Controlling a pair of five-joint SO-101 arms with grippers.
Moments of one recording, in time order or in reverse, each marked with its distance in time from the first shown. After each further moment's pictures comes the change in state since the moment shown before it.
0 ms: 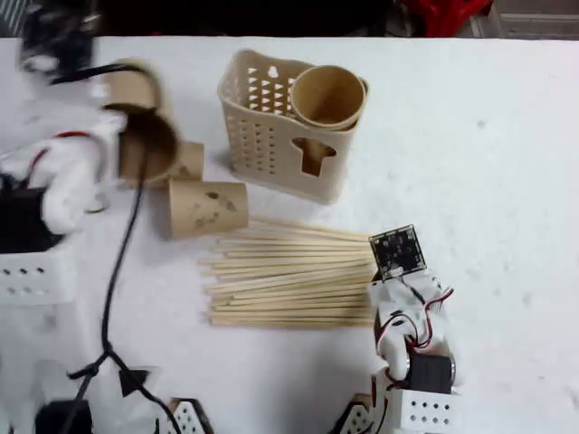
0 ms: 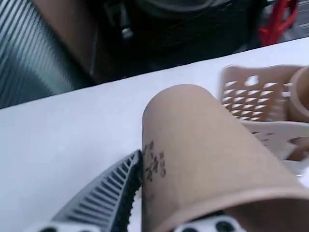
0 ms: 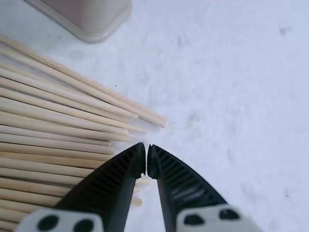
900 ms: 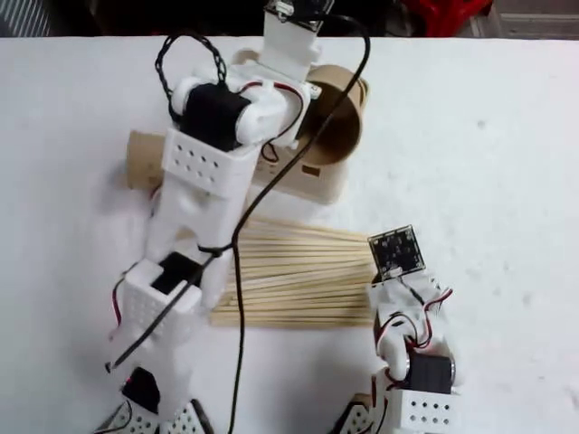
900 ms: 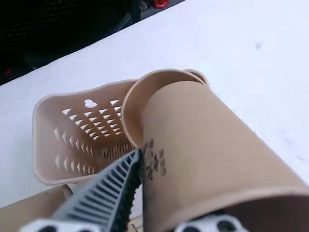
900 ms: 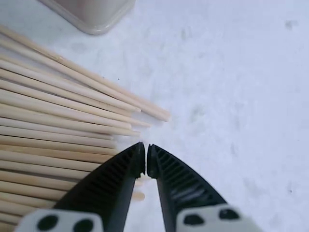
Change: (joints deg) left arm 28.6 58.6 -68.7 20.9 11.2; right arm -0.1 0.0 1.1 1.4 0.0
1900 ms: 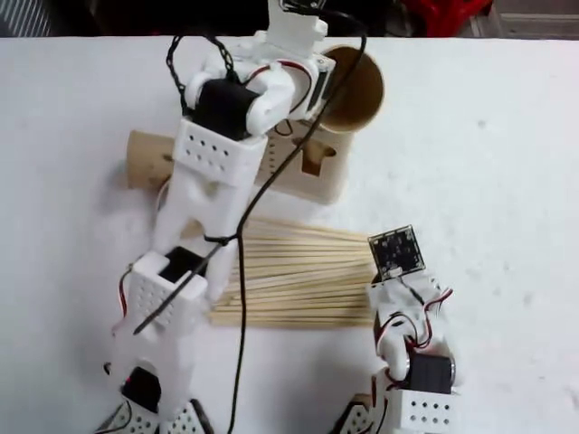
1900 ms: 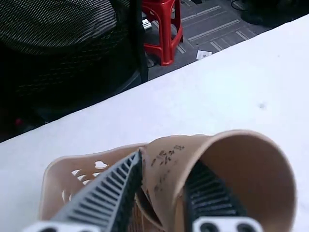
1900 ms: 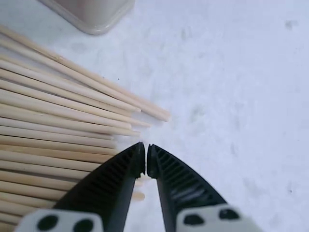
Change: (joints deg) left arm -1.2 4.6 -0.4 -16.3 0.1; right arm 0.0 0.0 0.0 0.0 0.0
